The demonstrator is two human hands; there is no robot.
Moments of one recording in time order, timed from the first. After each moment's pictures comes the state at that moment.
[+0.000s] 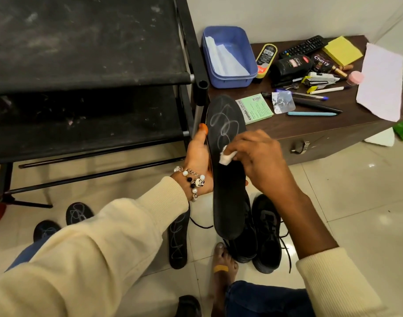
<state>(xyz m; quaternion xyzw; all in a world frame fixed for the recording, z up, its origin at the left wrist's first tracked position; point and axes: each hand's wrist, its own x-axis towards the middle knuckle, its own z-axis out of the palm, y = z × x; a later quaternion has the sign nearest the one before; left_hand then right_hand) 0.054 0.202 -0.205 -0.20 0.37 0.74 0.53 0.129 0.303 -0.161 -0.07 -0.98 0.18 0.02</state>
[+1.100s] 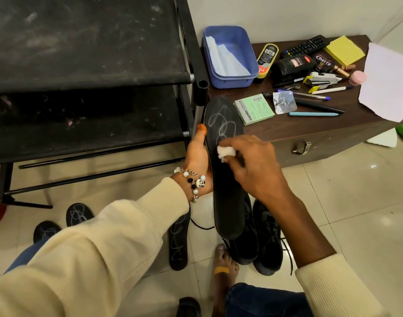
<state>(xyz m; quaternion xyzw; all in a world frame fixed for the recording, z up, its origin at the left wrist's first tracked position) 0.053 0.205 -0.203 -0.22 0.41 0.75 0.47 0.128 0.291 -0.168 -0.11 -0.97 0.22 0.04</state>
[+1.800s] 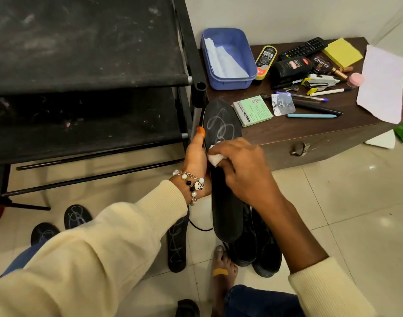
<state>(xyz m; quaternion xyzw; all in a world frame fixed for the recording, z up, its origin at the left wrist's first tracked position) 0.053 0.205 -0.205 -0.23 0.42 0.74 0.47 0.124 0.279 -0.165 -0.09 -0.97 0.23 0.02</state>
